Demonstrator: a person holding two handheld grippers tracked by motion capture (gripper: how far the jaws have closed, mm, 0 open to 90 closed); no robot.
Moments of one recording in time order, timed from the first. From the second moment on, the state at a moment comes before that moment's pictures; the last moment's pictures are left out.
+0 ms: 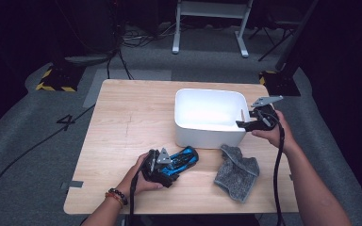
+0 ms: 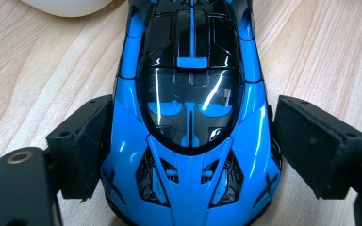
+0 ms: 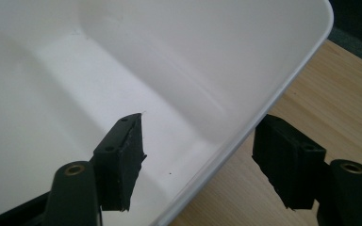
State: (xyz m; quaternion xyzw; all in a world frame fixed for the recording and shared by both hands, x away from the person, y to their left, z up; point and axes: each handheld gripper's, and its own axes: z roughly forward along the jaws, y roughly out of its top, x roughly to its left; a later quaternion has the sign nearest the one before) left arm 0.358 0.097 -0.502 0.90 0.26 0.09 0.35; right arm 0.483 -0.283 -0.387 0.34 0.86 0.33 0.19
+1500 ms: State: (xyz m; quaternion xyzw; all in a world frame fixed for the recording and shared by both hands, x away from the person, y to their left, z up) left arm 0.337 0.114 -0.500 0.90 0.26 0.09 0.34; right arm 0.468 -0.235 -0.390 0.31 0.87 0.34 0.18
